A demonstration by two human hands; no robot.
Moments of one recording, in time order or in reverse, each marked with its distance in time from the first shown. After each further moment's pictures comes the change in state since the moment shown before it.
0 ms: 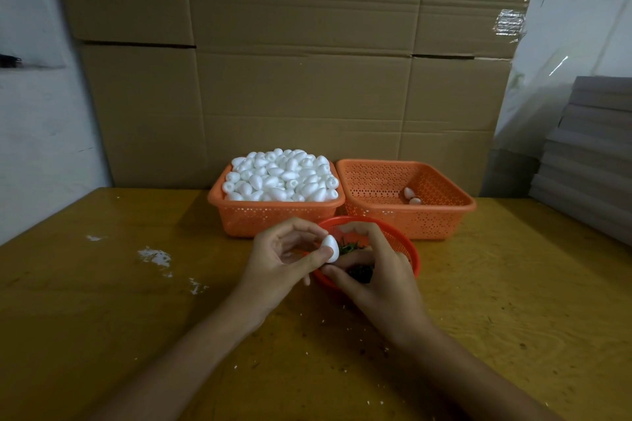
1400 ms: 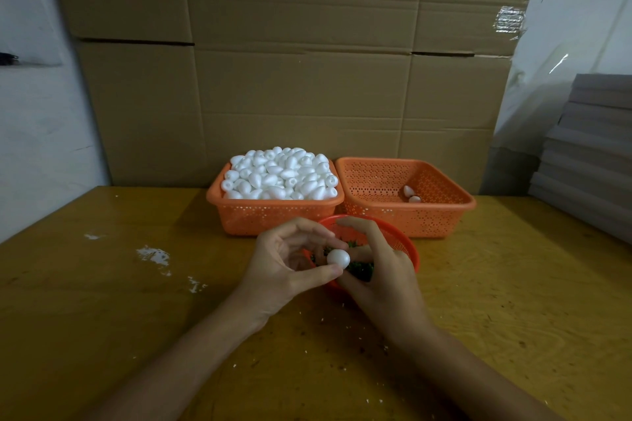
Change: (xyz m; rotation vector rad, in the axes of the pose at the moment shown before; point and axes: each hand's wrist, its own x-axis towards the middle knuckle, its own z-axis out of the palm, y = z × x) left_hand -0.006 0.013 0.007 -0.034 -0.099 0.039; right_hand -0.001 0.001 0.001 -0.055 0.025 -0.064
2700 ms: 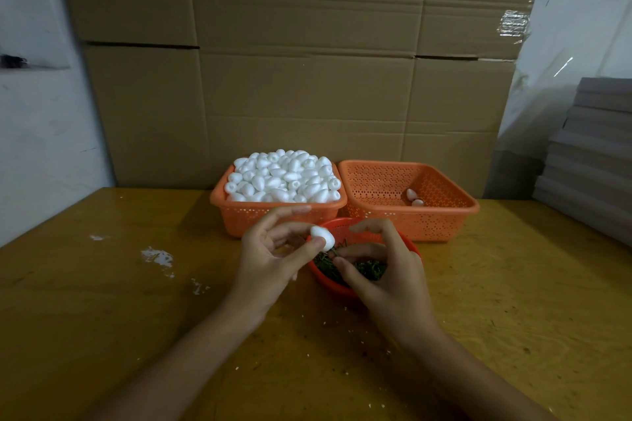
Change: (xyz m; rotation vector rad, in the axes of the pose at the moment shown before) left_hand 0.003 -0.003 -0.007 0.009 0.242 -0.016; right_hand 0.002 0.003 -0.002 0.217 0.100 0.023
